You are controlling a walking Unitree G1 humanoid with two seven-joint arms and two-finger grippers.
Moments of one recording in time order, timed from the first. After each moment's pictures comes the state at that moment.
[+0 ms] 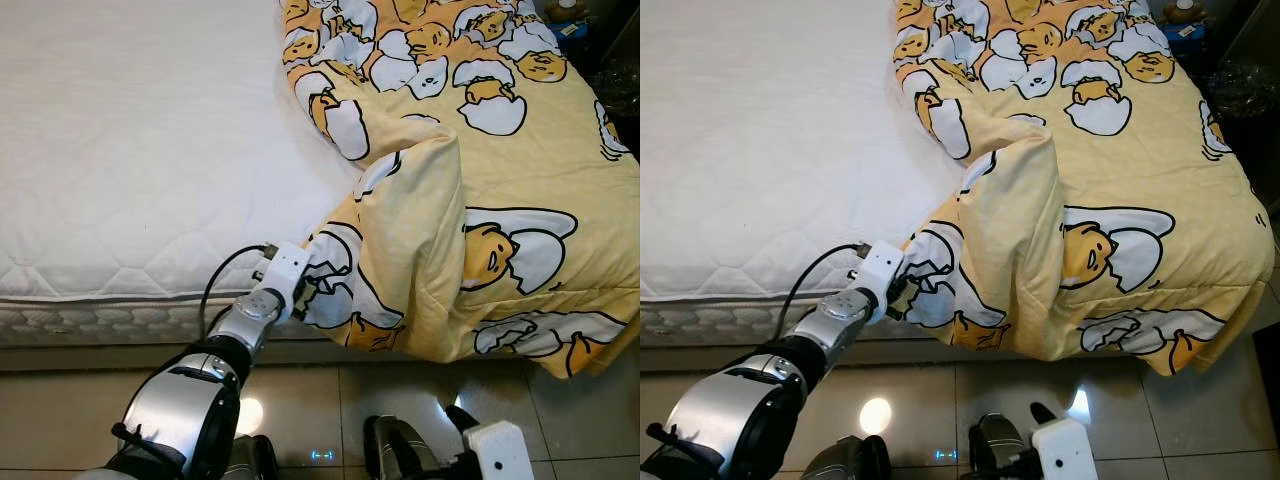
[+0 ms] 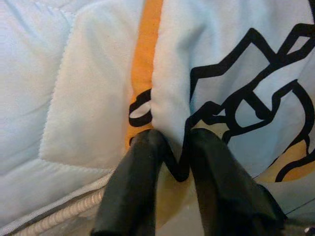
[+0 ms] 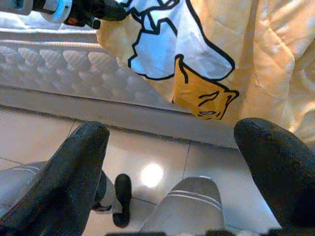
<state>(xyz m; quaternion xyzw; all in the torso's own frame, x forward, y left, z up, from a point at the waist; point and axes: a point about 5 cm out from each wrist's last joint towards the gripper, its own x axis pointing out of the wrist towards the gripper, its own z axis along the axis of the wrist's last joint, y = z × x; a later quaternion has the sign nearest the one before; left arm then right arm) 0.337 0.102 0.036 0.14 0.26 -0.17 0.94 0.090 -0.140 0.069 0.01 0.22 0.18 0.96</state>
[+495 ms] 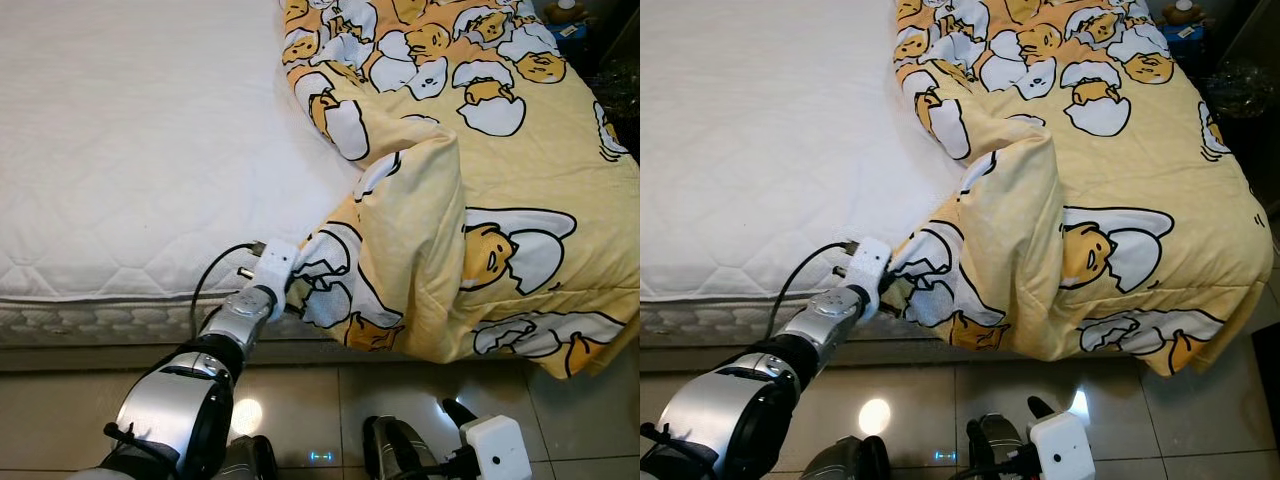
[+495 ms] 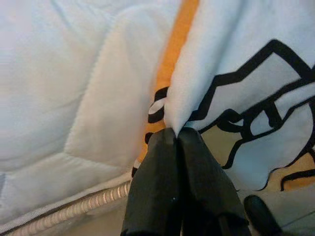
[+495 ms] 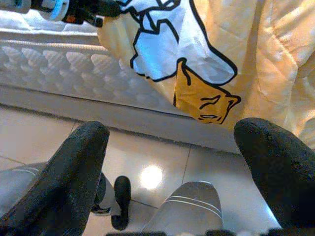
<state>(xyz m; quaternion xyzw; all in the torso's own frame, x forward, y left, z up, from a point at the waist) 0.340 0.116 0.039 0.10 0.26 -0.15 0.95 0.092 -0.140 0.068 0.01 0.22 0.19 0.96</state>
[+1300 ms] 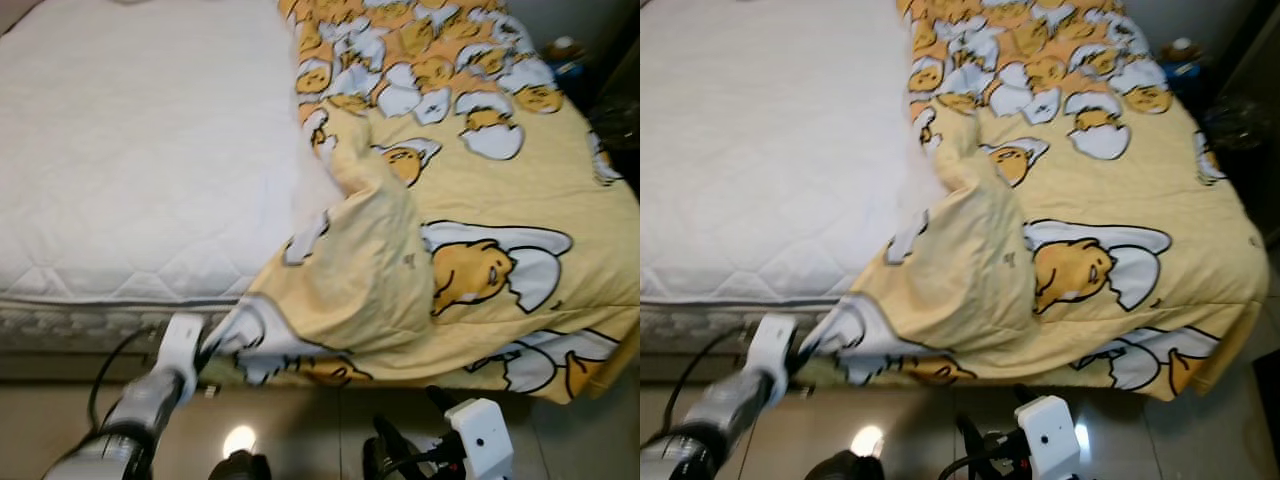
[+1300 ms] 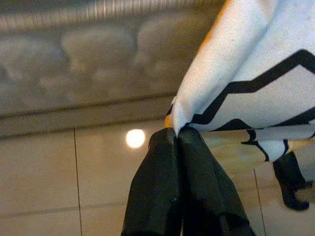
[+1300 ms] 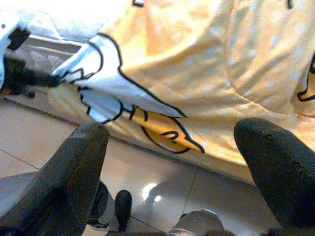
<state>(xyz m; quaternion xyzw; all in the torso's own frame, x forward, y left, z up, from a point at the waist) 0.238 0.237 -0.040 0.05 0.39 -0.04 0.92 0.110 -0.136 0.060 0.01 0.21 0.23 0.95</state>
